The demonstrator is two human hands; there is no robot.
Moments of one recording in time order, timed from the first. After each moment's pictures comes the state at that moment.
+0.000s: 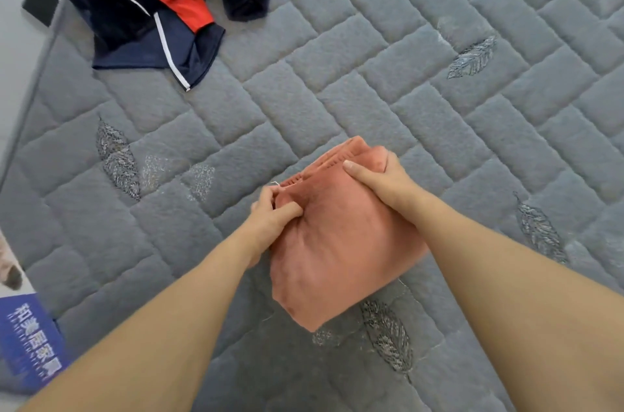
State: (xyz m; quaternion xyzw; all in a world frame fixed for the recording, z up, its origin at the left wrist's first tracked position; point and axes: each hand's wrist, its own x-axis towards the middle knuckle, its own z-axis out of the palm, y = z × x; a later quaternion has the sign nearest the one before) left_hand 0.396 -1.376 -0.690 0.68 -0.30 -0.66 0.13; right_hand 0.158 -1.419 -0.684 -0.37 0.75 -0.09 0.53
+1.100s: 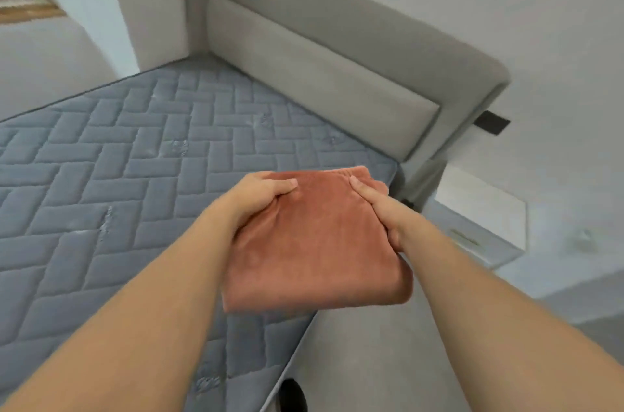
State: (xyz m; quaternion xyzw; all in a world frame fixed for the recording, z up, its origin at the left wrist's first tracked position) left_hand 0.018 -1.193 -0.236 0.21 -0.67 -0.71 -0.09; right_hand -0.056 -0.957 -0.210 0.09 0.71 -0.60 0.36
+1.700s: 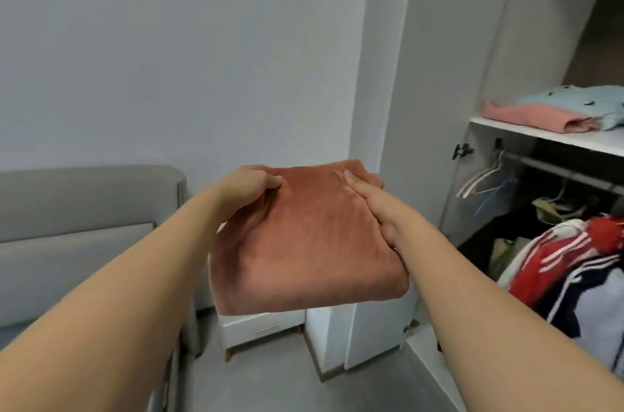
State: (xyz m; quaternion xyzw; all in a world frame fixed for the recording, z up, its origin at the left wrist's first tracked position) left_hand -0.176 -0.659 0.027 -0.25 -0.80 -0.52 -0.16; right_hand -0.034 -0.452 0.006 0.21 0.62 -0.74 -0.12
